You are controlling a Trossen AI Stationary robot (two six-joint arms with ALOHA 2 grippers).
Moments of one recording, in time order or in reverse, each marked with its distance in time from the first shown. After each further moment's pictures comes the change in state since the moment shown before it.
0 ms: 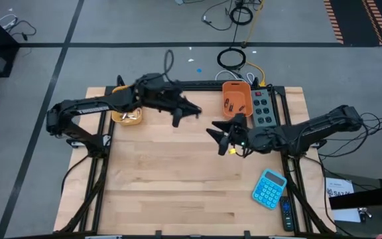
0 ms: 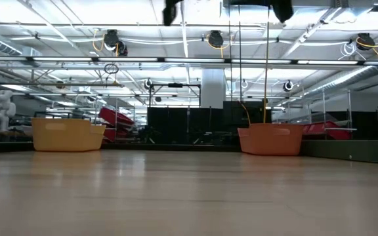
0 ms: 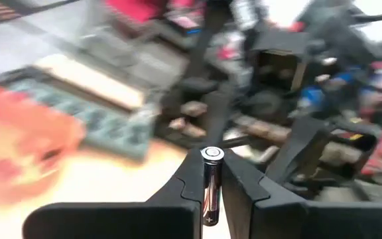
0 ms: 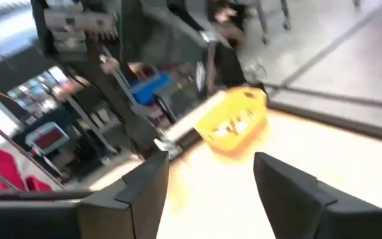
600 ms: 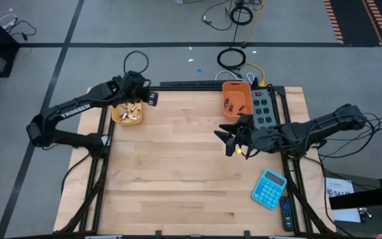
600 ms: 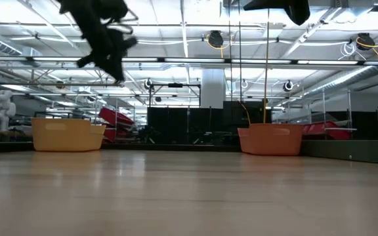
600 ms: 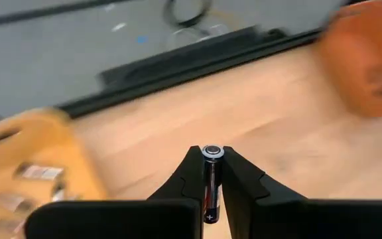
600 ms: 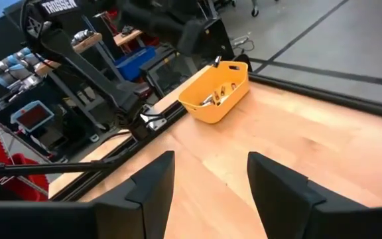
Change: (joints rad) left arm 0.342 -0.276 -0.310 -0.568 -0.588 -0.094; right arm 0.032 -0.095 0.000 -0.278 0.002 0.123
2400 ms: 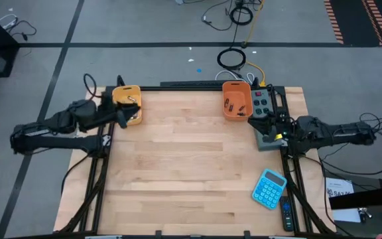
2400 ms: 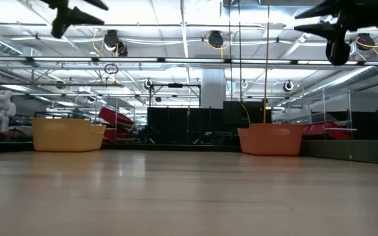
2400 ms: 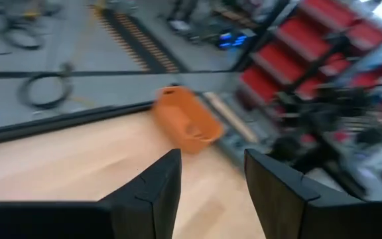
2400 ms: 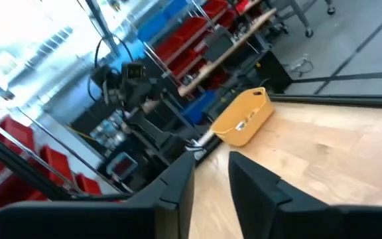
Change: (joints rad) left arm -0.416 -0.644 -0.297 0.224 -0.118 -0.164; right arm -0.200 -0.777 -0.585 0.183 -0.292 -0.002
